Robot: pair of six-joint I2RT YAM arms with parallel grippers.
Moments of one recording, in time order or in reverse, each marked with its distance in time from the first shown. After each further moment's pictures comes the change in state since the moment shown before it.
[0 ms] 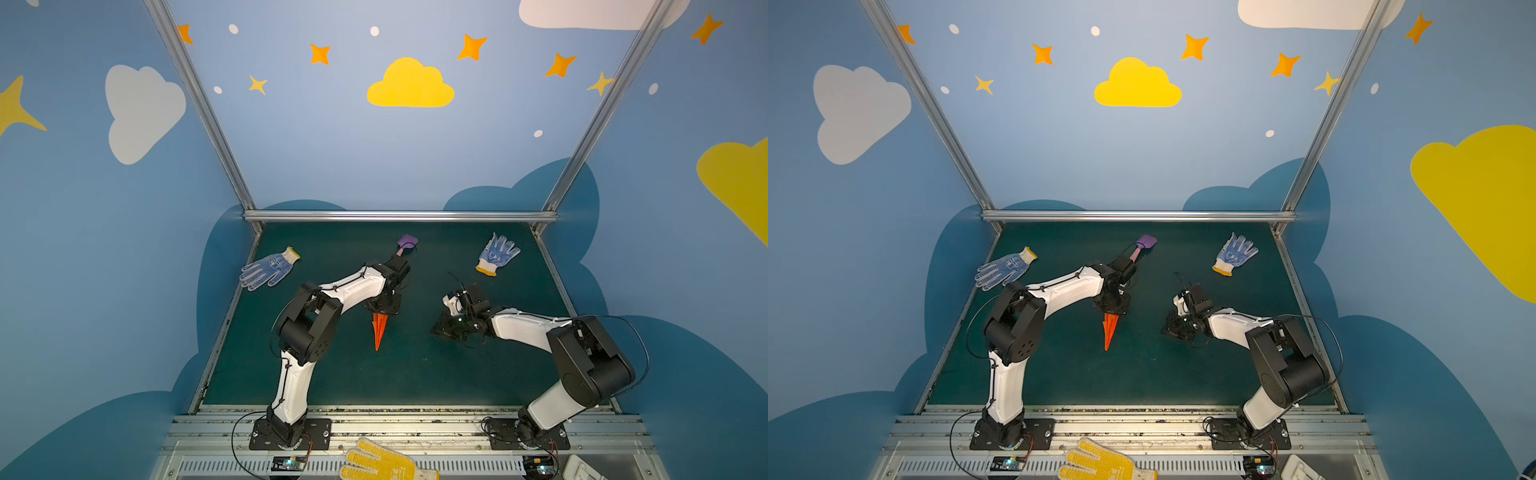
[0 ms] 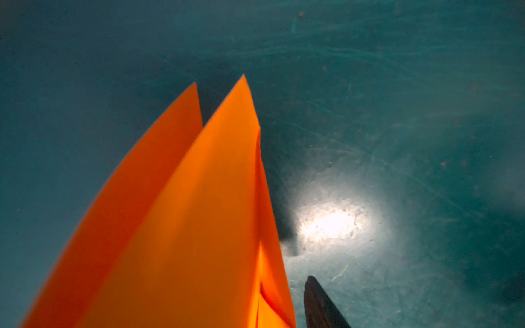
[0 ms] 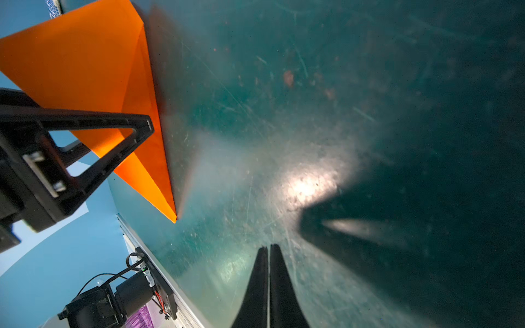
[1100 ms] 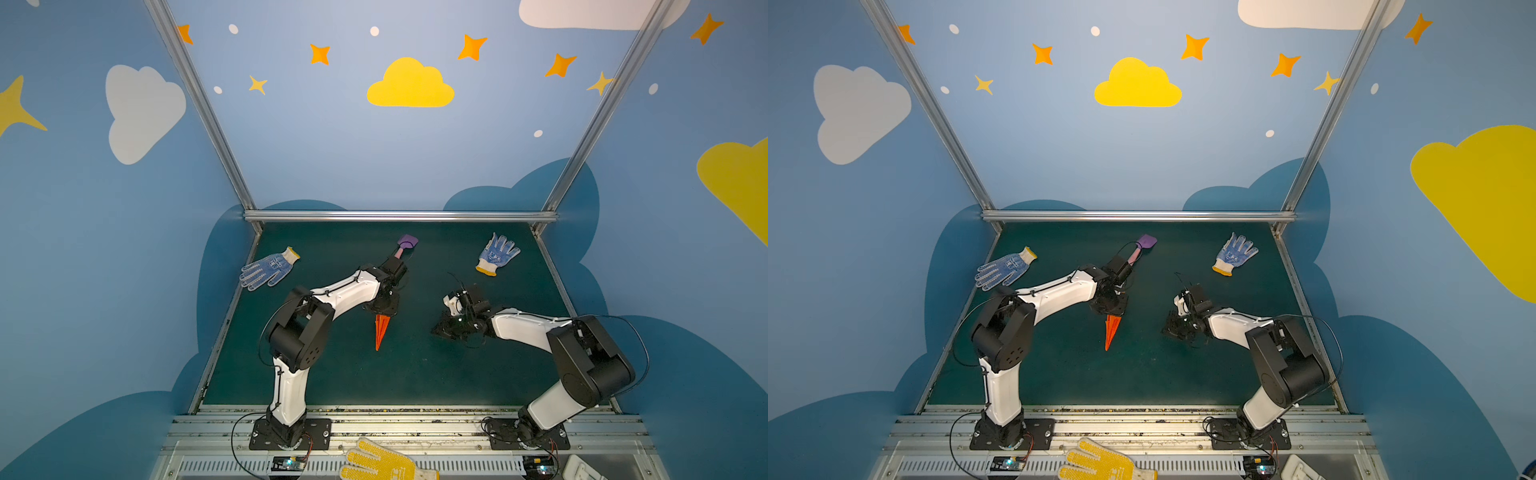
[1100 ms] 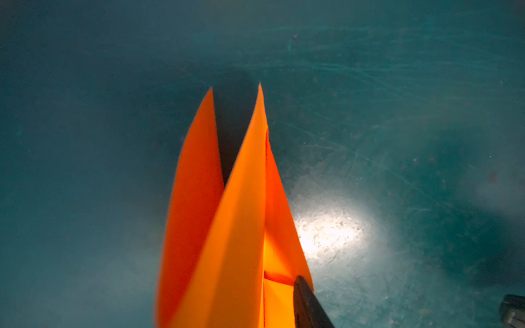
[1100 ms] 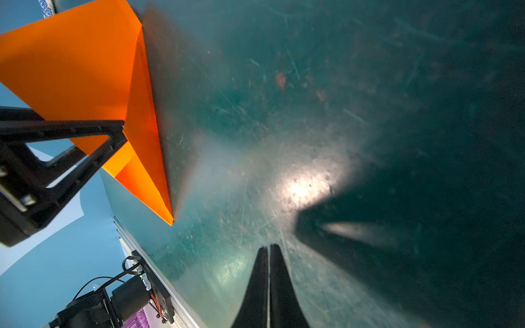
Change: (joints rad) left arm 0.003 -0.083 -0.104 0.093 0.002 -0.016; right arm -0.001 0.000 0.000 -0.008 0.016 0.000
